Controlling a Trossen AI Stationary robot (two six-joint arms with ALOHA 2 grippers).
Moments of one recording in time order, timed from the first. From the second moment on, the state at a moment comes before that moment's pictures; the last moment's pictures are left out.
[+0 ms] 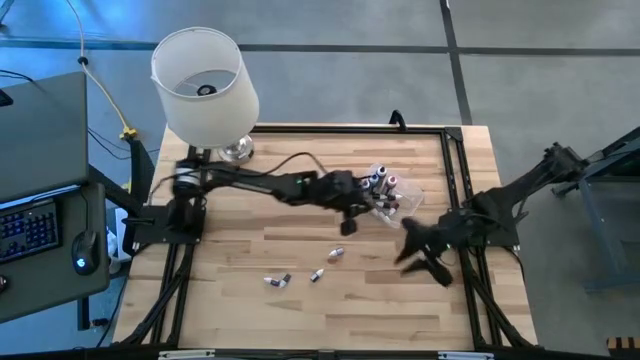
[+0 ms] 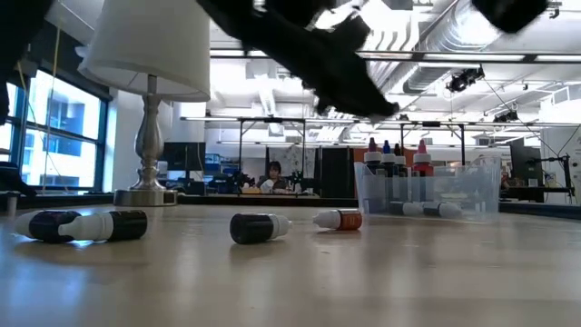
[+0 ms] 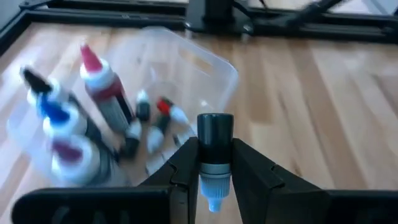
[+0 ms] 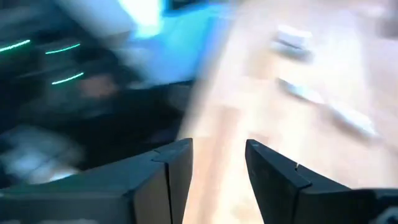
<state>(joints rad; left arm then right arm) 0.04 1.94 1.44 0.00 0.02 -0.02 0.50 0.93 0.73 -0.26 -0.12 0.48</state>
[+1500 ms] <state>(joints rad) -0.04 2.01 2.20 -1.11 0.00 0.09 0.56 0.88 0.72 -0.47 0.29 0.60</state>
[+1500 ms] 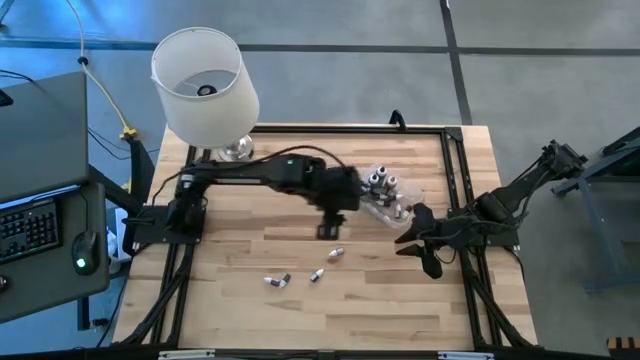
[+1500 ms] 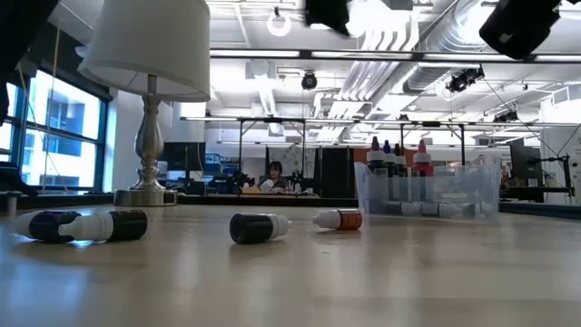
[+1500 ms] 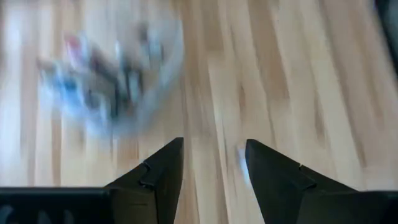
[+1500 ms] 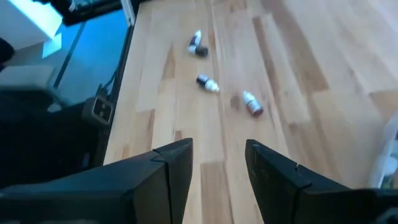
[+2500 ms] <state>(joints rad) -0.47 0.99 0.58 -0.19 -0.21 -0.34 0.39 1.44 0.72 0.10 0.48 0.23</state>
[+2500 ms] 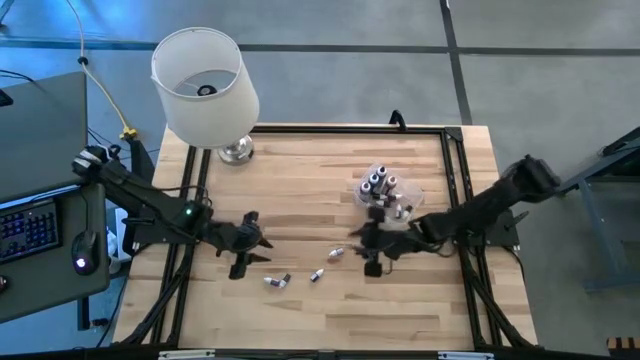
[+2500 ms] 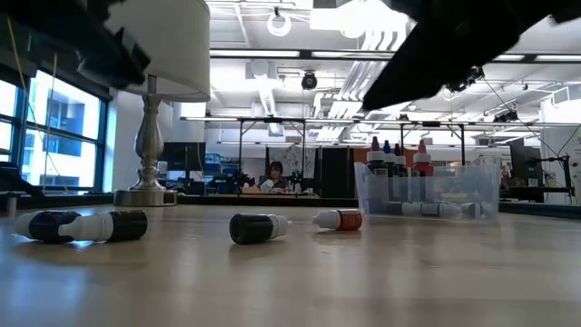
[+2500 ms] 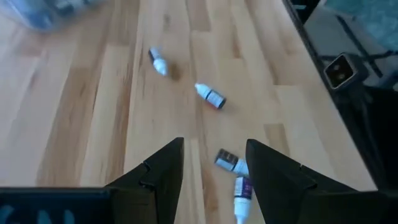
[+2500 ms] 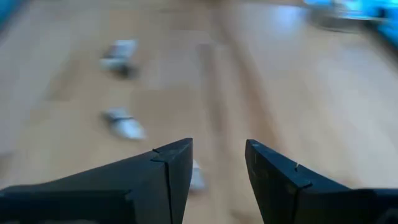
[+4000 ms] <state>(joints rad) -0.47 0.99 0.51 -0.11 -0.28 -0.42 0.10 1.00 0.63 -0.57 0.41 0.30</state>
